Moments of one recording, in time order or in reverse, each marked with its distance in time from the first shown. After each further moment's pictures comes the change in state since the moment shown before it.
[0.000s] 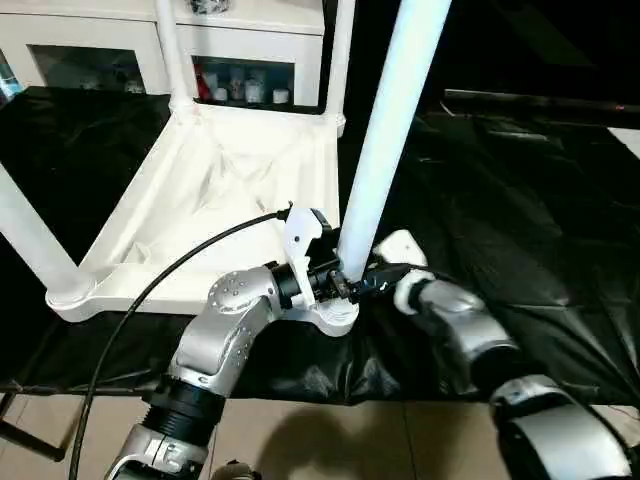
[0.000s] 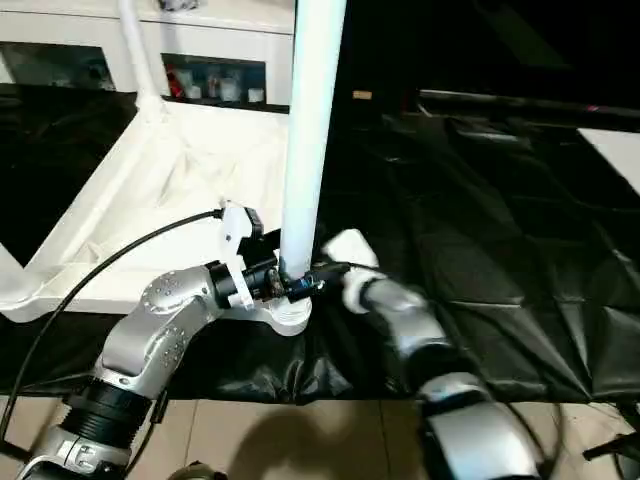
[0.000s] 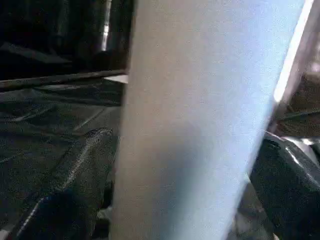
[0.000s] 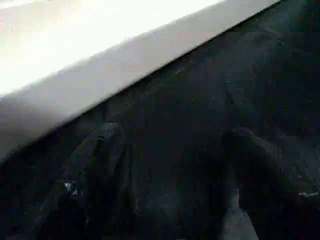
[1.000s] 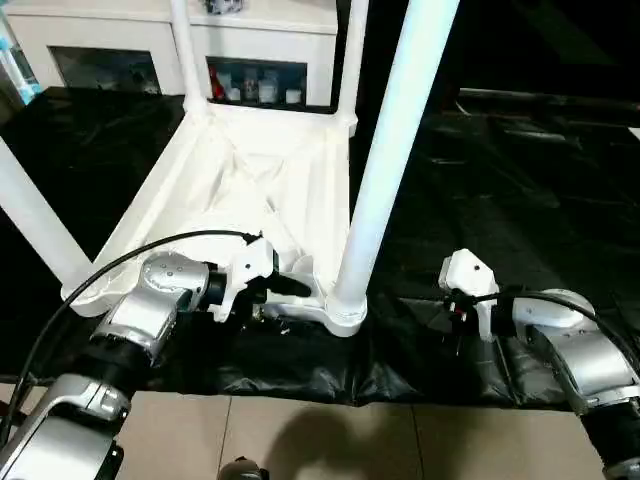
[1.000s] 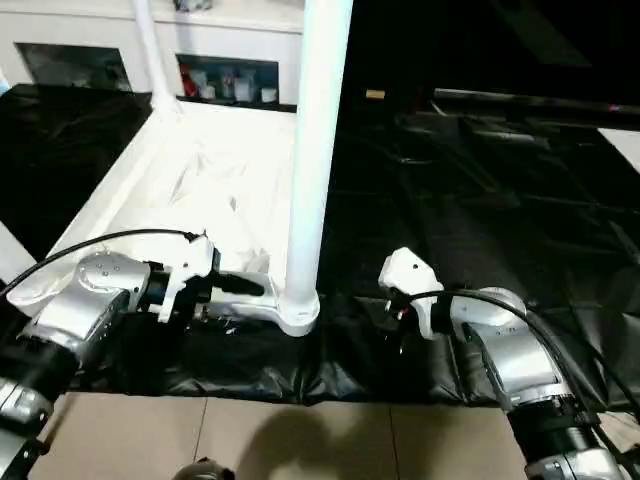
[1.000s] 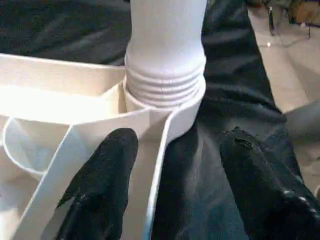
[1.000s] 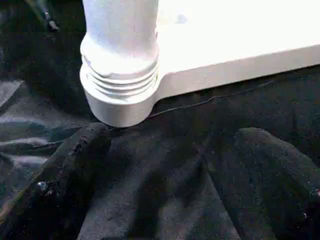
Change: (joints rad) left arm -0.187 0.313 -0.118 0.459 0.215 -0.235 -0.448; right arm 0.308 -0.330 0.041 -0.768 0.141 0.305 0.463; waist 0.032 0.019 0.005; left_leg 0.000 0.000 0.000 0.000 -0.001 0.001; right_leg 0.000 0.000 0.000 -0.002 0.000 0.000
